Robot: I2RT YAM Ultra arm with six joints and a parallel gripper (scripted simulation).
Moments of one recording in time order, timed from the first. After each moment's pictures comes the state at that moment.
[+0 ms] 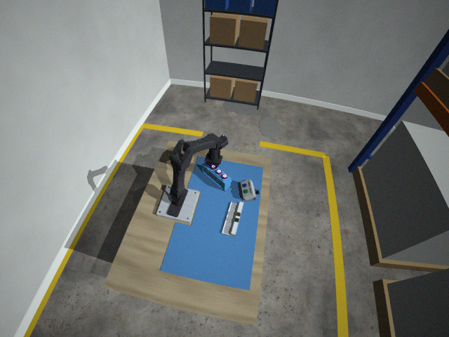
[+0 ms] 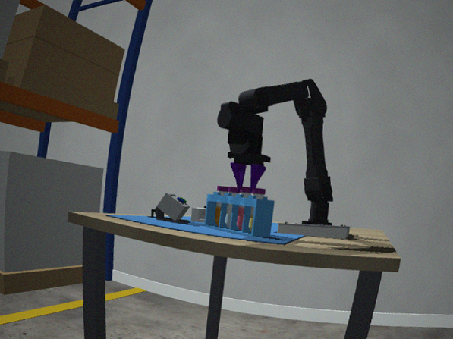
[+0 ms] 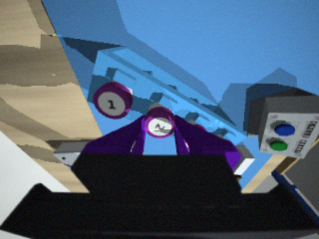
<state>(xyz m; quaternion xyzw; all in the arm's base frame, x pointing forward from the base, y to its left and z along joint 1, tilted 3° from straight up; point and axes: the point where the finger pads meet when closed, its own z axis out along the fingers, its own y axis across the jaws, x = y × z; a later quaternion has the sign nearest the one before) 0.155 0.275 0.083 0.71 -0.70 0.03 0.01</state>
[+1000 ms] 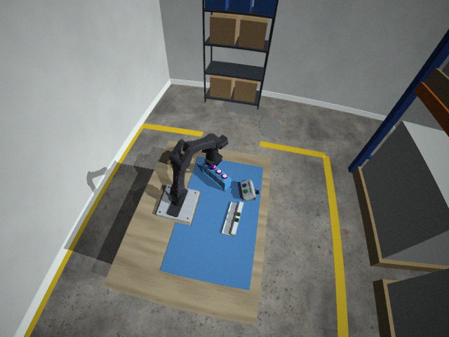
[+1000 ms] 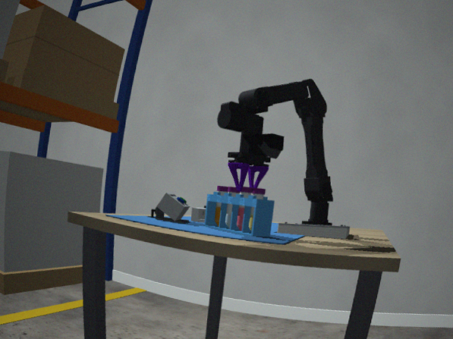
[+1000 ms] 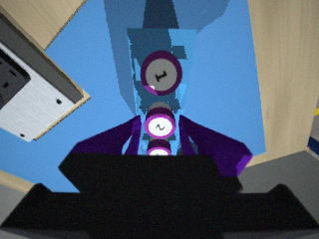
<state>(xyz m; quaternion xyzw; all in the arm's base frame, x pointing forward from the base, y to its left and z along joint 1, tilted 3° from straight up) 0.155 0.275 0.083 0.97 -0.24 0.02 0.02</state>
